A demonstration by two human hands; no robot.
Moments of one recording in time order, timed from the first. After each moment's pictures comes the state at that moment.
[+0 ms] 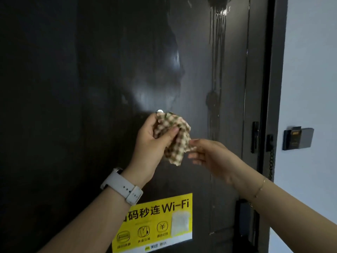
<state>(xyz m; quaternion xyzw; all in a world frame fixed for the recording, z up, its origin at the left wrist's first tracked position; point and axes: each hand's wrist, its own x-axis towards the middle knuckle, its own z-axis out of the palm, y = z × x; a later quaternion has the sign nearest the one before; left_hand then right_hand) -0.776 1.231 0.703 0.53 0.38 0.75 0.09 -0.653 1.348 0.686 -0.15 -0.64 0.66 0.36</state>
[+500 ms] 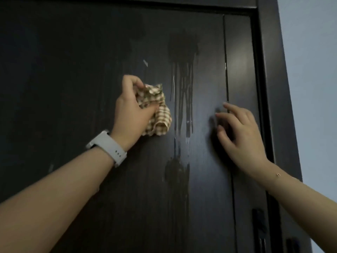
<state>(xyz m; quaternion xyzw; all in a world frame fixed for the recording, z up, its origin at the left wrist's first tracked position) -0.749 1.391 0.910 0.49 0.47 0.59 -0.44 -0.595 1.610 0.866 -0.02 -0.73 -0.12 0.67</state>
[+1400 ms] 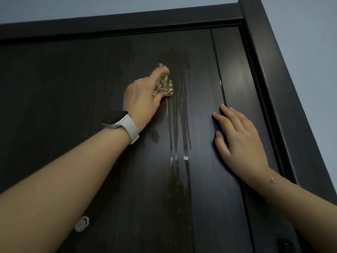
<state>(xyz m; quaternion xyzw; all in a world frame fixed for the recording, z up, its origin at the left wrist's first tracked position) -0.758 1.434 0.995 0.44 0.49 0.31 -0.69 -0.630 1.640 0.883 -0.06 -0.68 -0.18 0.71</state>
